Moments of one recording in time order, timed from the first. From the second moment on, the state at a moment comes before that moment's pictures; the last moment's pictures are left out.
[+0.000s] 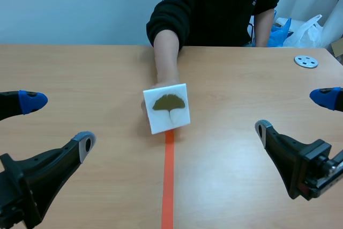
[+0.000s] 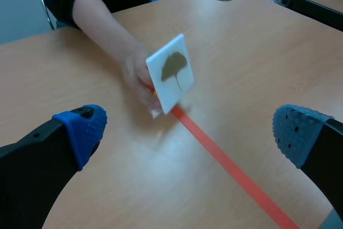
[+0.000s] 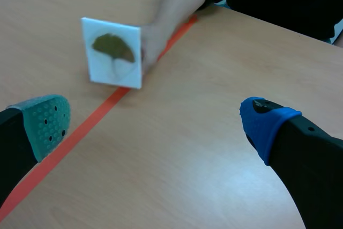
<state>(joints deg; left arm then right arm) 48.0 -32.4 -8.2 120.1 -21.3 -27.3 -9.7 -45.3 29.0 11.8 114.7 17.0 24.2 11.5</state>
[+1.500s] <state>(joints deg) 14.4 -28.8 16.7 83.3 -10.2 -32.0 -16.3 -45.3 29.0 11.8 114.7 17.0 24.2 11.5</state>
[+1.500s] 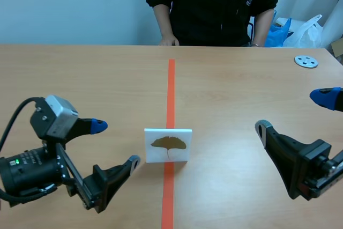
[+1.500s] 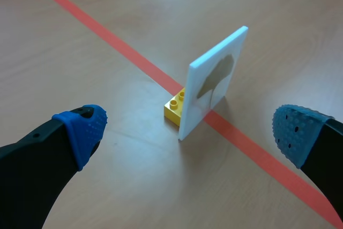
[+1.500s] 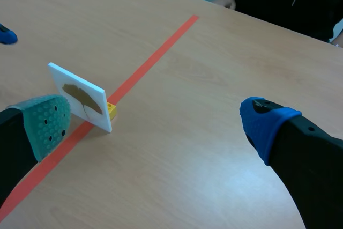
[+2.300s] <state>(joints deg) -5.1 -14.8 32.8 55.7 -0.1 -28.9 -27.9 -45.3 29.0 11.8 114.7 17.0 24.2 11.5</state>
